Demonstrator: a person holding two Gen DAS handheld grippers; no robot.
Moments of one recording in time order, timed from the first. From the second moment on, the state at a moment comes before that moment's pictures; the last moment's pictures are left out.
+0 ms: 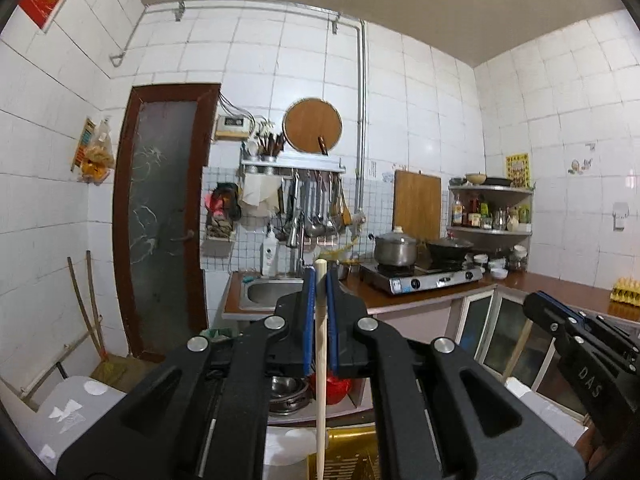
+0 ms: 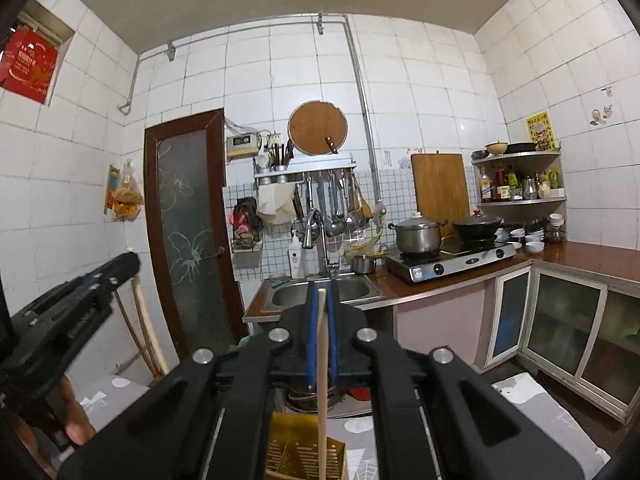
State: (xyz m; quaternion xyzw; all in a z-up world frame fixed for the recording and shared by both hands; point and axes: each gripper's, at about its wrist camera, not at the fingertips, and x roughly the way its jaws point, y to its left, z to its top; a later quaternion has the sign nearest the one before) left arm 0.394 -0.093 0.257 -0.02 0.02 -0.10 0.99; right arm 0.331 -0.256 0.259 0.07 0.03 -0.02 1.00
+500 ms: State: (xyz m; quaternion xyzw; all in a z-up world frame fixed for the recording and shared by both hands) left arm 0.447 -0.089 0.165 -0.02 0.15 -0.08 0.99; right arm 0.387 -0.263 0.173 0.09 0.15 0.02 0.98
